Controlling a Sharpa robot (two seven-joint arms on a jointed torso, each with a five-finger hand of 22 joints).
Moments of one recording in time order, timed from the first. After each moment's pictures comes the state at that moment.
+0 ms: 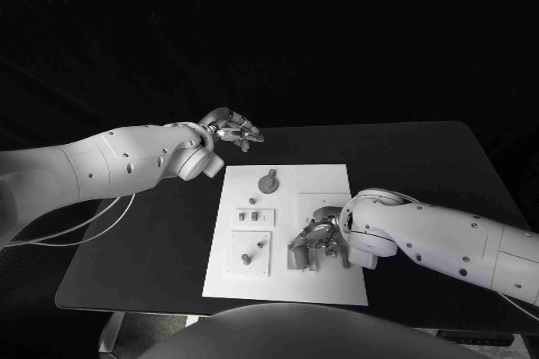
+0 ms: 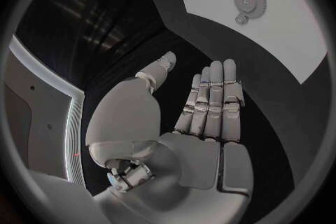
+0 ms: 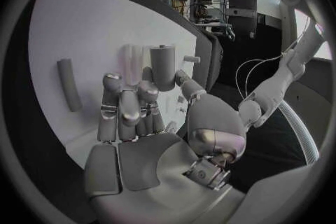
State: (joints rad) left arm 1.22 -0.78 -0.18 1.18 -0.49 -0.31 0.14; left_hand 1.10 -0.21 0.50 -0.16 0.05 0.81 0.20 0.27 0.47 1.08 0.16 0.07 0.30 0.93 0.06 0.73 0.53 0.06 0.99 -0.04 0.24 1.12; right arm 1.14 -0.46 -0.25 1.38 -0.86 0.14 -0.55; right_hand 0.74 -0.05 0.54 -0.21 0.07 1.05 0.08 0.29 0.57 1.16 -0.02 1.13 1.12 1.24 -0.11 1.54 0.94 0.24 1.10 -0.02 0.92 1.31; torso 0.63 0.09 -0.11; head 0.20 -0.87
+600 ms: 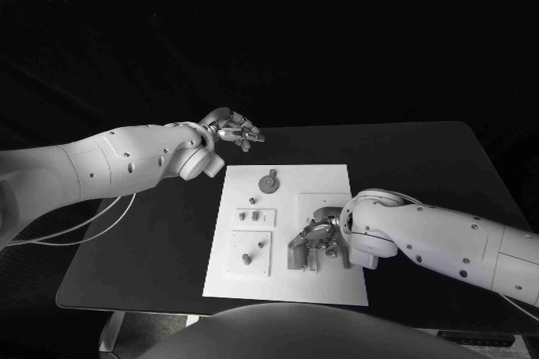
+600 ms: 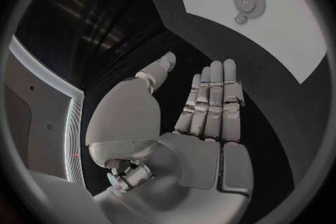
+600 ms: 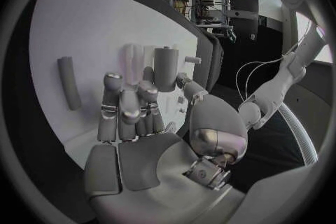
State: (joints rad) left arm 1.22 -0.78 -0.18 1.18 -0.49 -0.31 0.14; left_hand 1.10 -0.21 0.50 -0.15 0.05 0.81 0.20 0.27 0.47 1.08 0.16 0.07 0.30 0.93 0.06 0.73 0.53 0.06 0.99 -0.04 0.24 1.12; right arm 1.14 -0.46 -0.25 1.38 -0.88 0.14 -0.55; right_hand 0.69 -0.13 0.58 -0.12 0.07 1.05 0.09 0.28 0.57 1.15 -0.02 1.13 1.12 1.21 -0.11 1.54 0.92 0.25 1.08 -0.01 0.91 1.31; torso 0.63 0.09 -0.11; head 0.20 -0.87
